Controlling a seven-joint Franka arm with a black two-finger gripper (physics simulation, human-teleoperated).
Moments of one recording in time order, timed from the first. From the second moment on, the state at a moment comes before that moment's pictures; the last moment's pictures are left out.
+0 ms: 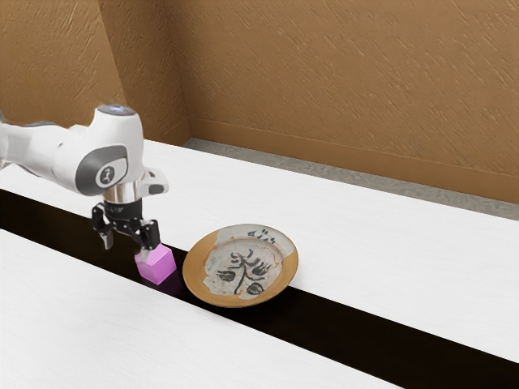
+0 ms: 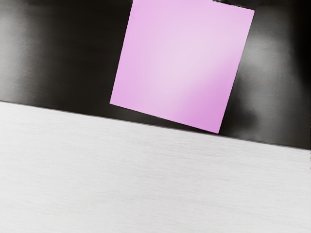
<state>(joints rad) -0.10 0.03 0.22 -2.22 0.17 2.11 -0.13</state>
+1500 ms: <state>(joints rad) -0.05 0.31 0.20 -2.11 0.04 2.33 0.15</state>
